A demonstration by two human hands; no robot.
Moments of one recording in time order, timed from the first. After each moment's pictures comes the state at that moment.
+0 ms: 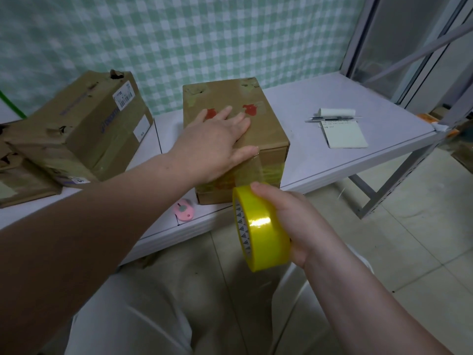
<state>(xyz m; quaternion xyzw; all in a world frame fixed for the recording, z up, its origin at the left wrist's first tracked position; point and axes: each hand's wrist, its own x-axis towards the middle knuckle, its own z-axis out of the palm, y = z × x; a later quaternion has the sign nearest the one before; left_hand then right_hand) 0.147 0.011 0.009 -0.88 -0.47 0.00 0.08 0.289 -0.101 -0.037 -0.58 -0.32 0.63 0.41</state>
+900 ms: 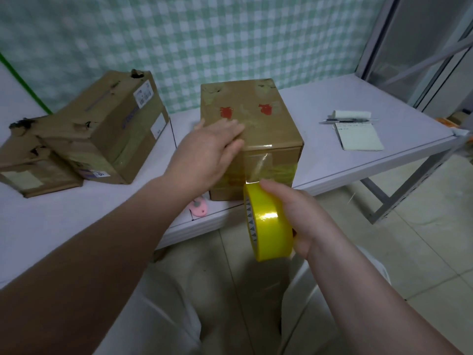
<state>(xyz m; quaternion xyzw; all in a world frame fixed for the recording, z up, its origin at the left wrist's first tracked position) 0.113 -0.018 -0.006 -0.85 -0.47 -0.24 0.00 0.280 -0.090 -0.046 -0.58 -0.30 0.64 0.41</state>
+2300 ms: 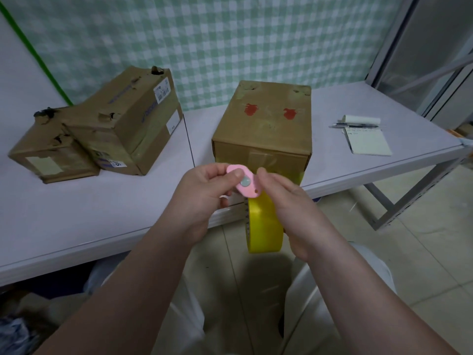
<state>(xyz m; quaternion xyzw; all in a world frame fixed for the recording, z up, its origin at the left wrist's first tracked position) 0.104 -0.092 -0.025 -0.47 -0.53 -0.46 -0.54 0.254 -0.109 -0.028 -0.55 -0.47 0.57 0.39</state>
